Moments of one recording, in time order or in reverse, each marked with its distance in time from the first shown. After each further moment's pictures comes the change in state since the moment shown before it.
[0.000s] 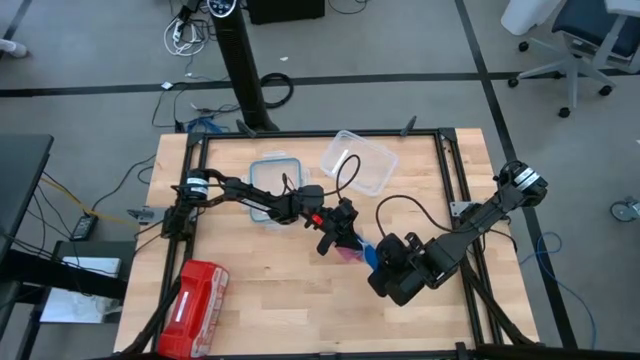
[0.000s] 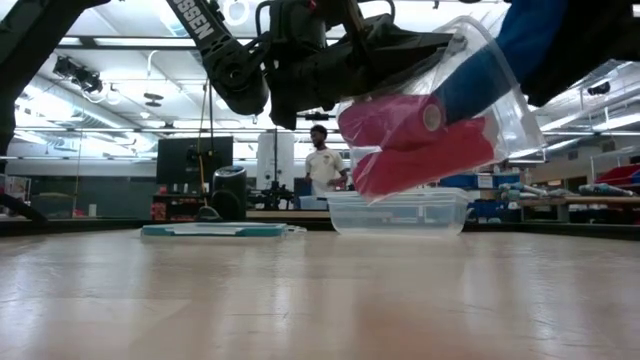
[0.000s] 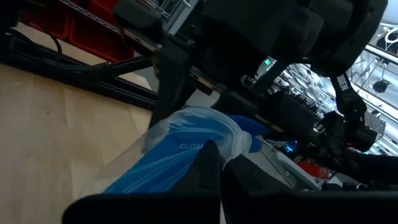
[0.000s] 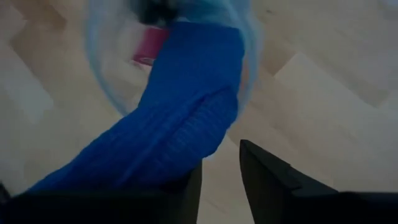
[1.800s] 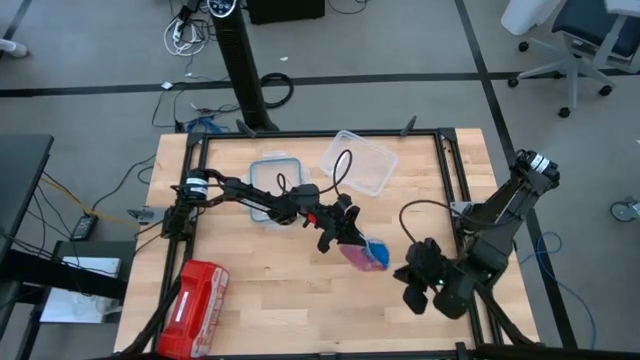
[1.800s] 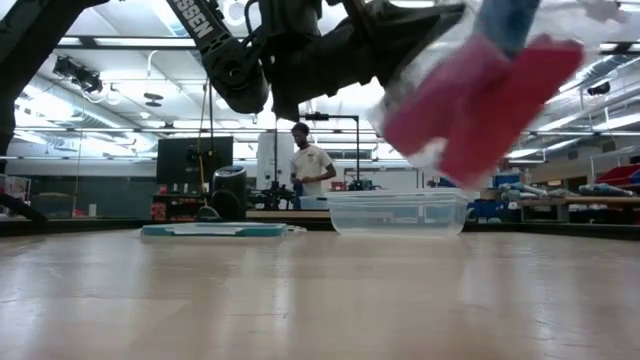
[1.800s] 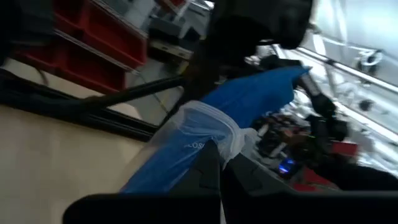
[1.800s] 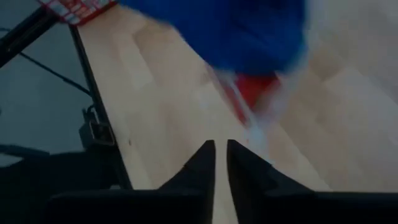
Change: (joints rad) left arm -0.001 -0.001 0.000 0.124 -0.058 -0.053; right arm 0.238 -0.197 0.000 0.014 0.099 -0.037
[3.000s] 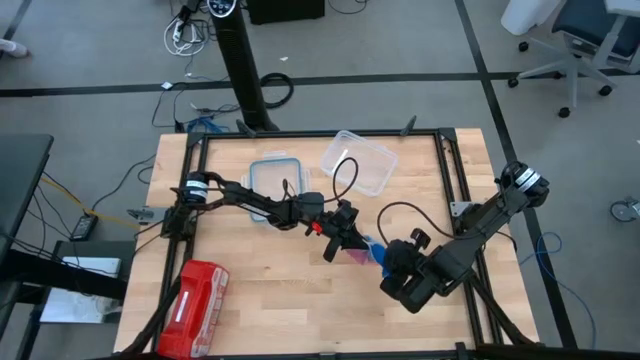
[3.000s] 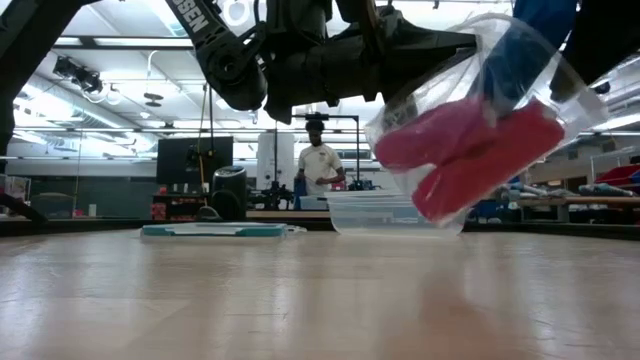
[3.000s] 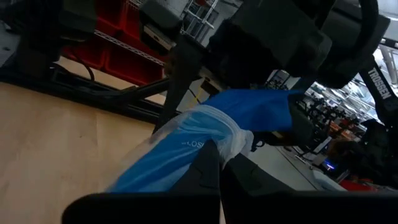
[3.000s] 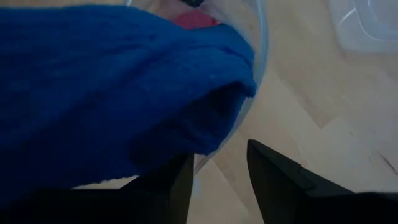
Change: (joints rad) left arm -0.040 0.001 0.000 -0.123 -0.142 0.144; right arm -0.148 0.193 0.000 -0.155 -0.025 -0.080
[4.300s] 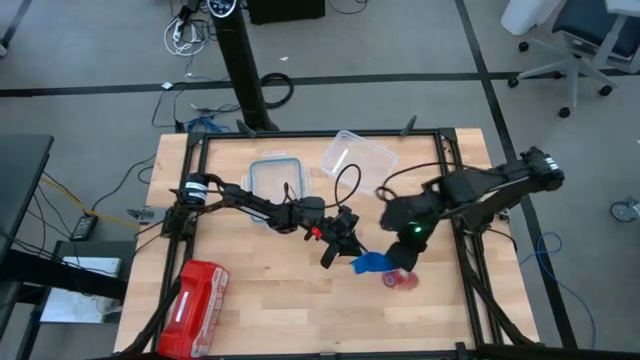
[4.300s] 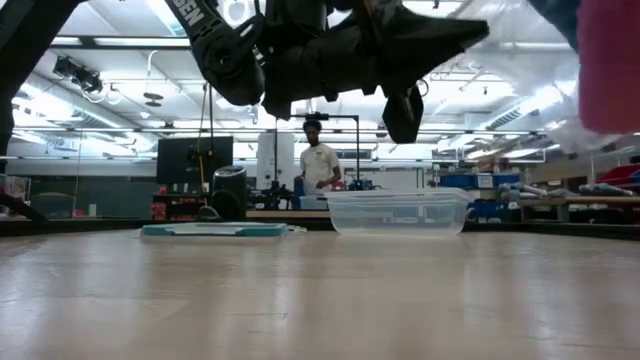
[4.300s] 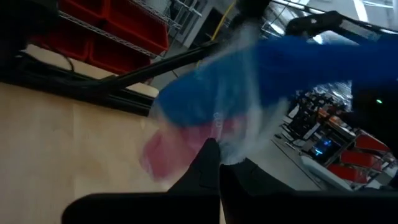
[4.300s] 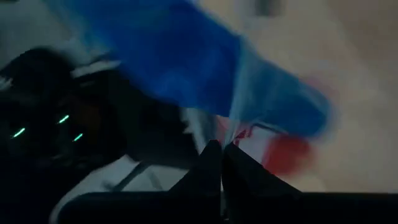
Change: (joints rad) left arm -0.026 -0.002 0.001 -0.029 0.031 0.027; right arm -0.409 -0.225 0.186 0.022 -1.011 -0.204
